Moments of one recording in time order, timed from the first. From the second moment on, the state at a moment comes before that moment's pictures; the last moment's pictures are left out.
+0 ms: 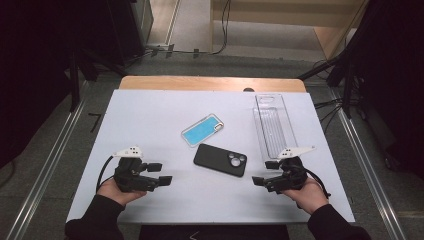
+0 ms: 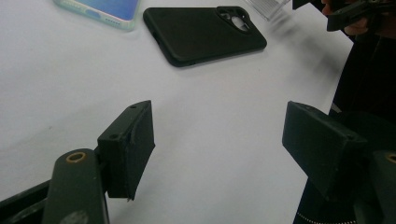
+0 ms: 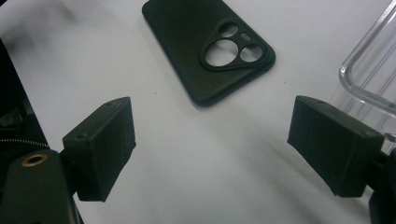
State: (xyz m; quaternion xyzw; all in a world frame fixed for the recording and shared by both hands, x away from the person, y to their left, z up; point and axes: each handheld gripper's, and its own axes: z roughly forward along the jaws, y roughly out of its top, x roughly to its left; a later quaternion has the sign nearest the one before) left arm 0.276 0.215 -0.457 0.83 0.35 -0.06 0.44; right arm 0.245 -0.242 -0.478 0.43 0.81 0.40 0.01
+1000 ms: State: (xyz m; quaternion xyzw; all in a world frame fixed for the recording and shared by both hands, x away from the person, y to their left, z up) left arm 0.276 0.216 -0.457 0.82 0.36 -0.06 0.43; right arm 0.275 -0.185 -0.450 0.41 0.81 0.42 0.01
